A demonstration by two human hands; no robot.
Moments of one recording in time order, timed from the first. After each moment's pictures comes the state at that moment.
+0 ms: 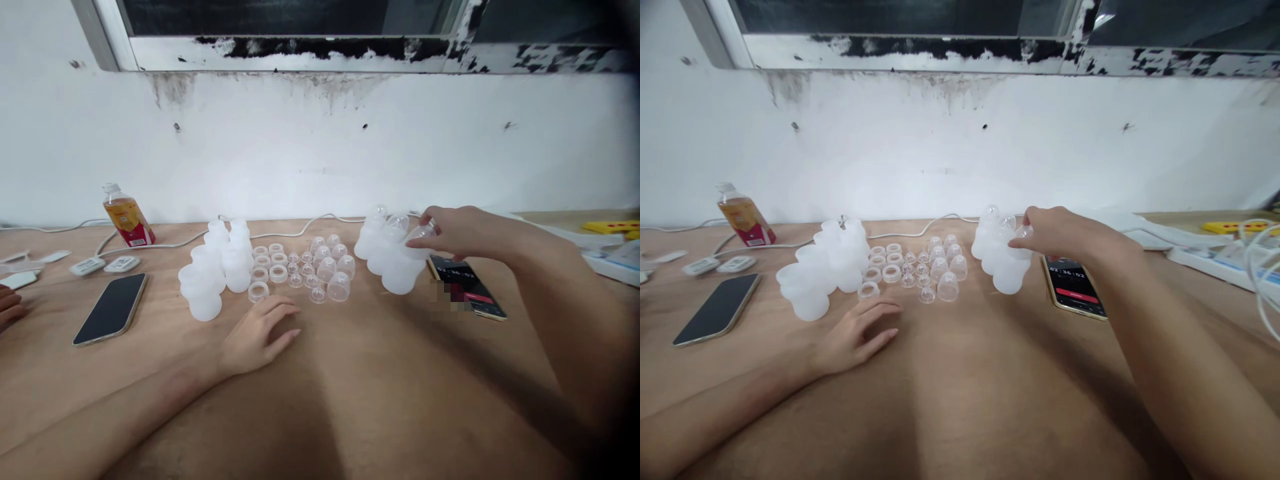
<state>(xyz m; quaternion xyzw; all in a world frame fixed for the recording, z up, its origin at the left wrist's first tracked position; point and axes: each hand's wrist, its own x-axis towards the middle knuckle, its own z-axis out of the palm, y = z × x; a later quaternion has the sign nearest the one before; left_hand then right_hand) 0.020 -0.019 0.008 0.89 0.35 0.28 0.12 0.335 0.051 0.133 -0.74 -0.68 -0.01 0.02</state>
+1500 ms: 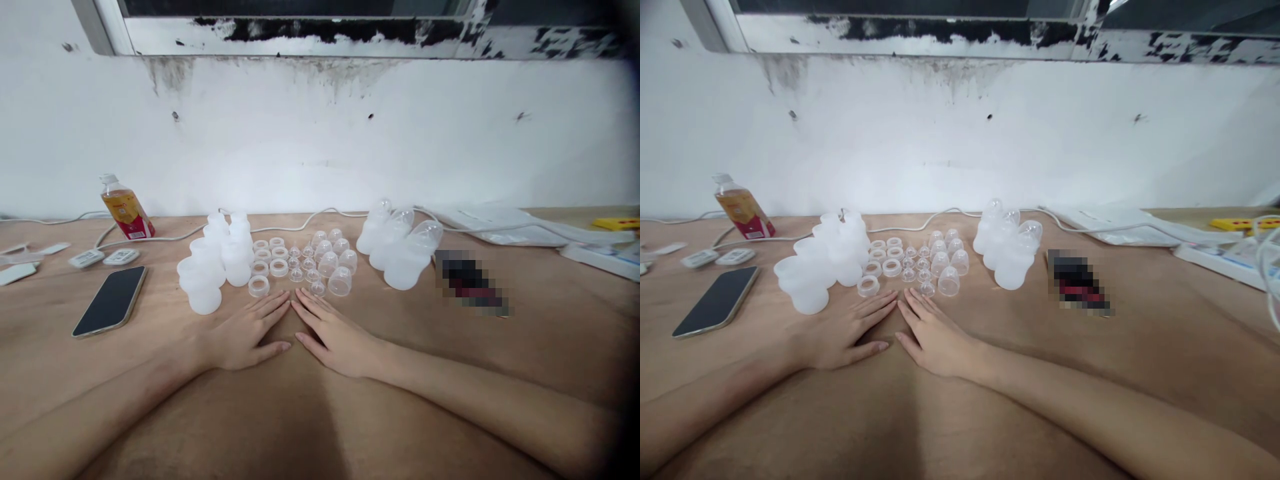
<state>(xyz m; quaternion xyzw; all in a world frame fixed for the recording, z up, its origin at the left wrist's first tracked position) 0.000 -0.015 0.012 0.93 0.34 0.05 0.10 0.206 -0.015 -0.006 -0.36 -0.92 0.07 0.11</state>
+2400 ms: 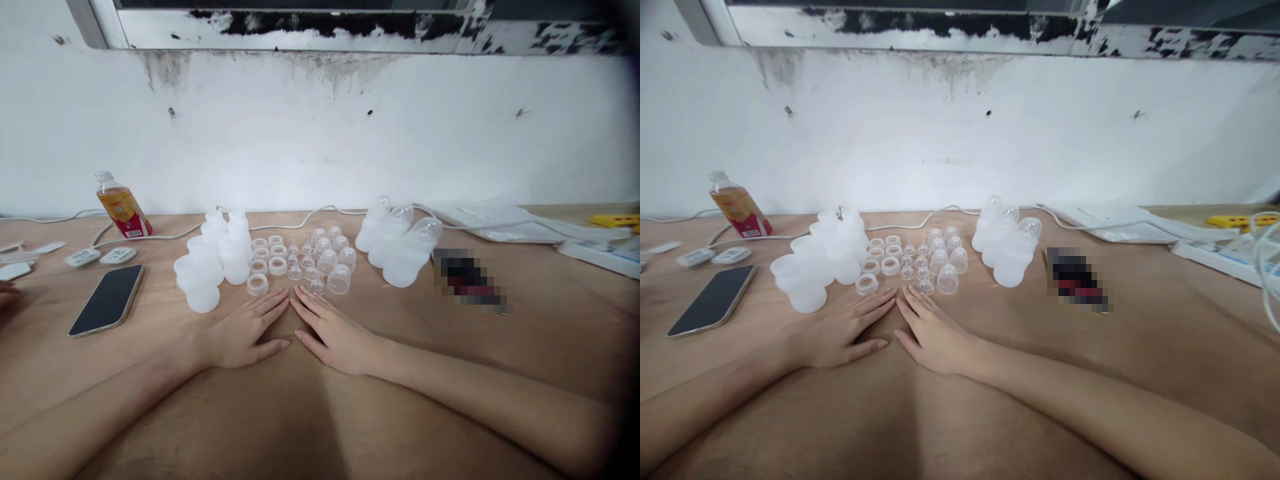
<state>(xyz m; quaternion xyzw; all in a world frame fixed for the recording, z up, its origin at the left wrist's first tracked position) -0.001 -0.014 0.009 0.93 0.34 0.07 0.10 0.207 -0.014 -0.007 -0.36 -0.92 0.06 0.12</state>
